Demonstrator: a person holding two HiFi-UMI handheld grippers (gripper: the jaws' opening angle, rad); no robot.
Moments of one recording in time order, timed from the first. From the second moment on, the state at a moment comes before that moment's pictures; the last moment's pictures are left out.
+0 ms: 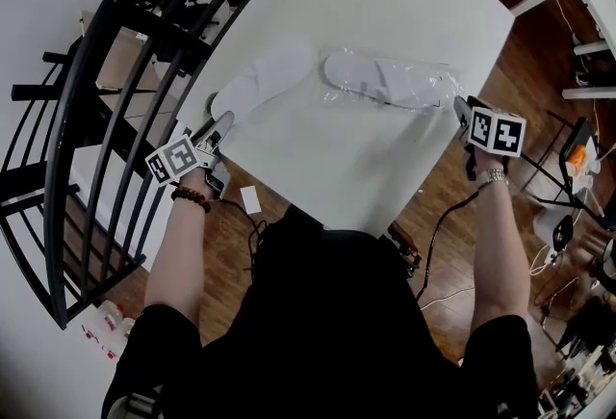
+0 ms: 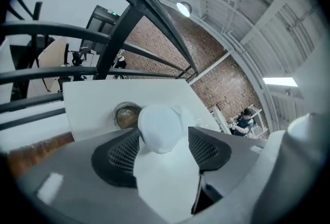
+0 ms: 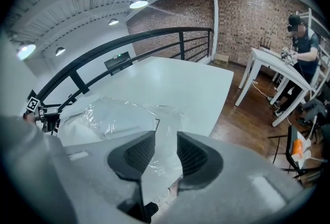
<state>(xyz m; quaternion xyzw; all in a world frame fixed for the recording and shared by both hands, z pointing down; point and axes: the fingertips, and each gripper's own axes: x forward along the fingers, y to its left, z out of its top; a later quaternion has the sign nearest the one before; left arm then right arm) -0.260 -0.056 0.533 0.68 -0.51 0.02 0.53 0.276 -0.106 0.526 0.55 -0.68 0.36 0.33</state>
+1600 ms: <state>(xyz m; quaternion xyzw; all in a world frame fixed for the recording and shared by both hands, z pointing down) -0.037 -0.140 0.501 0.83 -0.32 0.20 0.40 0.166 -0.112 0.526 0.41 -0.77 0.31 0.37</state>
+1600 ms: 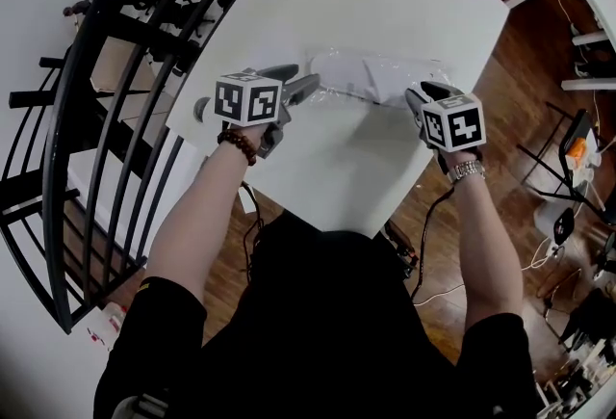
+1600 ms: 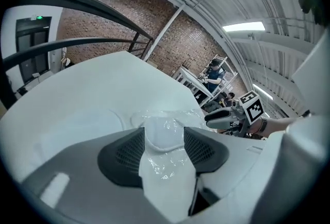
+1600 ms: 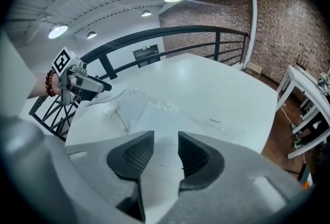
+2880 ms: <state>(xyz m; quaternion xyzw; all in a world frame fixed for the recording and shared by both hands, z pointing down) -0.017 -0.147 0.542 0.81 -0.24 0.23 0.49 0.167 -0.110 0.553 0.39 -0.76 0.33 0.40</state>
